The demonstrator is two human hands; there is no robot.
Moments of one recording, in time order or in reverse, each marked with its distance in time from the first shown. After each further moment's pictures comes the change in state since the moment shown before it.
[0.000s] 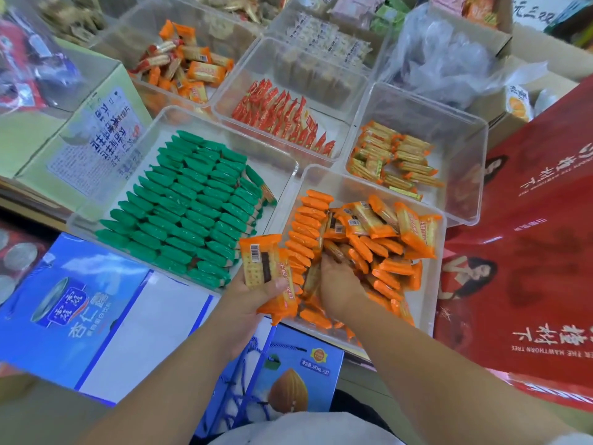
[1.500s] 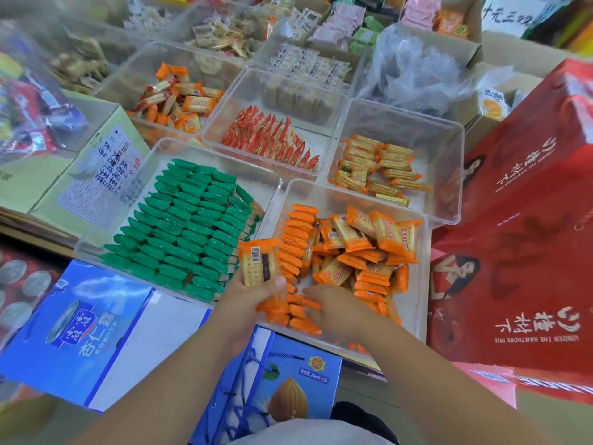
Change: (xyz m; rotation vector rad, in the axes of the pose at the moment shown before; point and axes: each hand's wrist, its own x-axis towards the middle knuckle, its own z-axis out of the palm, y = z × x) left_hand 0.003 0.014 0.028 0.049 0.086 -0.002; right_hand -0.045 0.023 -0.009 0.183 -0.074 -0.291
